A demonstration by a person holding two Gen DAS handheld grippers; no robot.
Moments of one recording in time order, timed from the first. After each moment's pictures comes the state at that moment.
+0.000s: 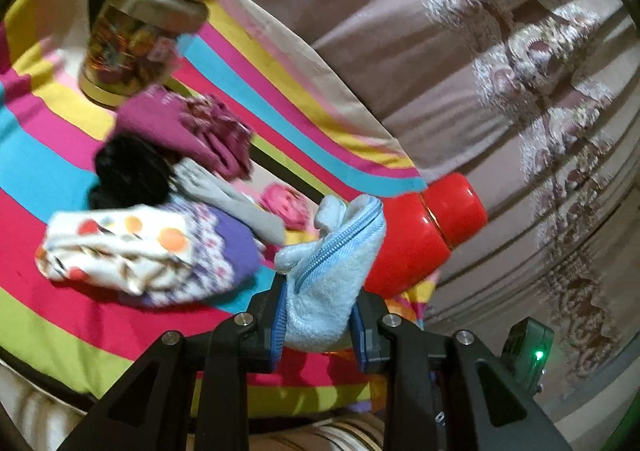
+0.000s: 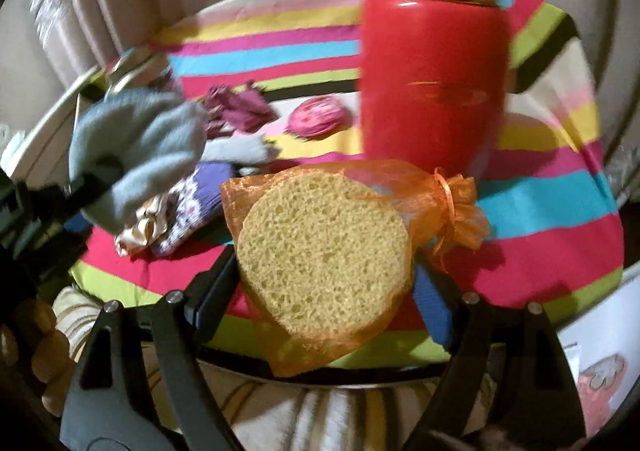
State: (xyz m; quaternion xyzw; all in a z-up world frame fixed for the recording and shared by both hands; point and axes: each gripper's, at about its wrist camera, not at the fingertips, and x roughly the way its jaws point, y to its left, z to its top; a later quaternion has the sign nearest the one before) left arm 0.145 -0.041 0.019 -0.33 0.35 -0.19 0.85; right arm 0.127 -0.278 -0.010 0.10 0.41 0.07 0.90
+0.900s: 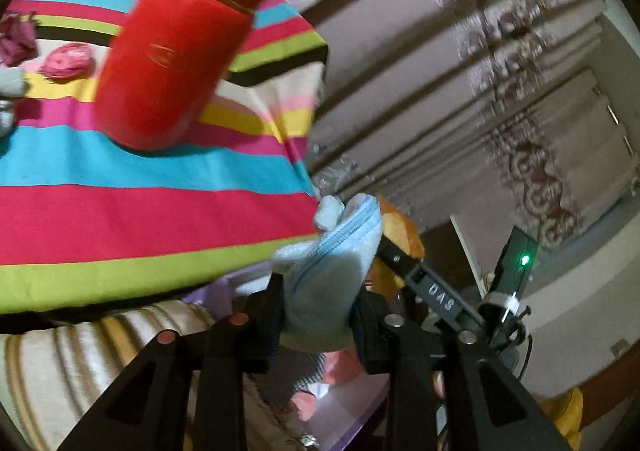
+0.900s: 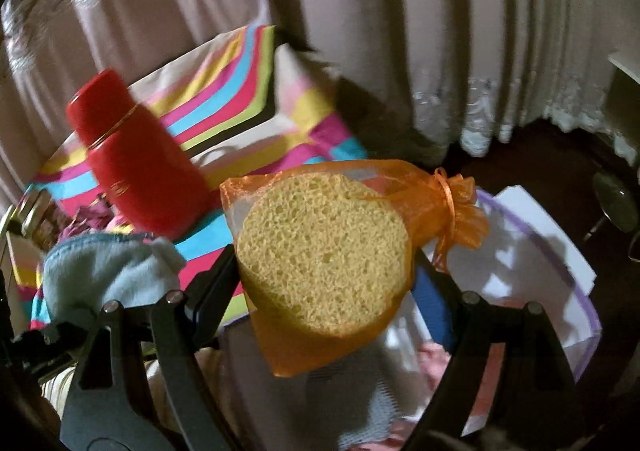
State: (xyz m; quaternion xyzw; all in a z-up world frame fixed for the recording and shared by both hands) left arm 0.097 -0.276 0.029 -0.22 0.47 -0.39 0.76; right arm 0.022 -0.502 0.011 0.20 0.35 -0.17 0.90
